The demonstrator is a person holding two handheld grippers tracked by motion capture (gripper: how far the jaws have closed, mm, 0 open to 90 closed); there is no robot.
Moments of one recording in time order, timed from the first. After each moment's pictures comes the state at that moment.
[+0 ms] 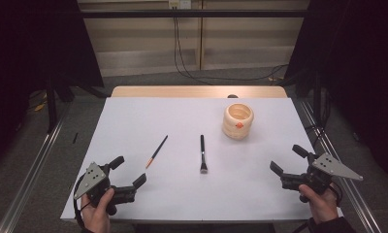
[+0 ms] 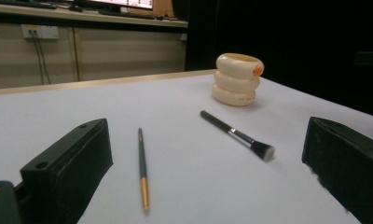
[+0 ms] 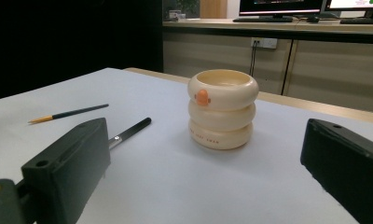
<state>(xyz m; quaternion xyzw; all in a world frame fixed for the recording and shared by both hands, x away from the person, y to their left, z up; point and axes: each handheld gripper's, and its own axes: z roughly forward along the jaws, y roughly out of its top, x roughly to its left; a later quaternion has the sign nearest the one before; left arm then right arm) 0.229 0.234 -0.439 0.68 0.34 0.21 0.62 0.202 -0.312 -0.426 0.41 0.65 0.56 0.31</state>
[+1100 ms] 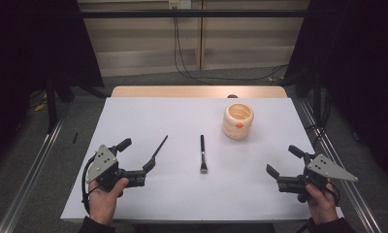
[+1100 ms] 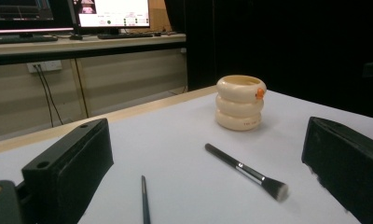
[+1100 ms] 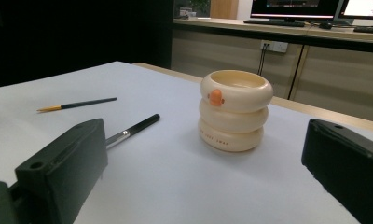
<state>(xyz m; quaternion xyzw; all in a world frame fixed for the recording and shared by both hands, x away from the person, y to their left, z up) 0.254 0.205 -0.401 0.69 0.30 0.25 0.61 0.202 -0.303 -0.428 0.38 0.67 0.56 0.32</state>
